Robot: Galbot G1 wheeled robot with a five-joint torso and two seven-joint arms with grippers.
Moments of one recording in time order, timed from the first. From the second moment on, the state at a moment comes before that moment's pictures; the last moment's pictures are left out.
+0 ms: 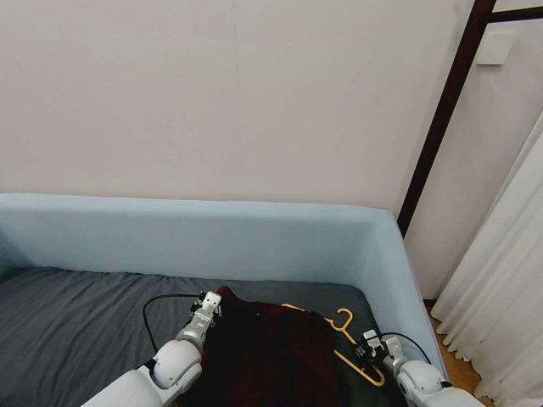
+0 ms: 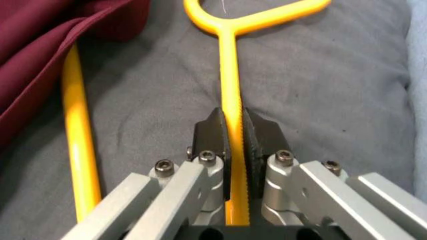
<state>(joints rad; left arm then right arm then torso) 0.78 -0.90 0.24 -1.58 -0.46 0.30 -0.44 -0.73 1.00 -0.16 0.96 0.58 -0.17 -0.18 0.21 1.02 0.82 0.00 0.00</state>
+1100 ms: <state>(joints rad) 0.78 -0.88 0.23 -1.60 -0.46 0.30 -0.44 -0.82 0.88 -0.08 1.27 0.21 0.06 0.15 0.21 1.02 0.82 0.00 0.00</state>
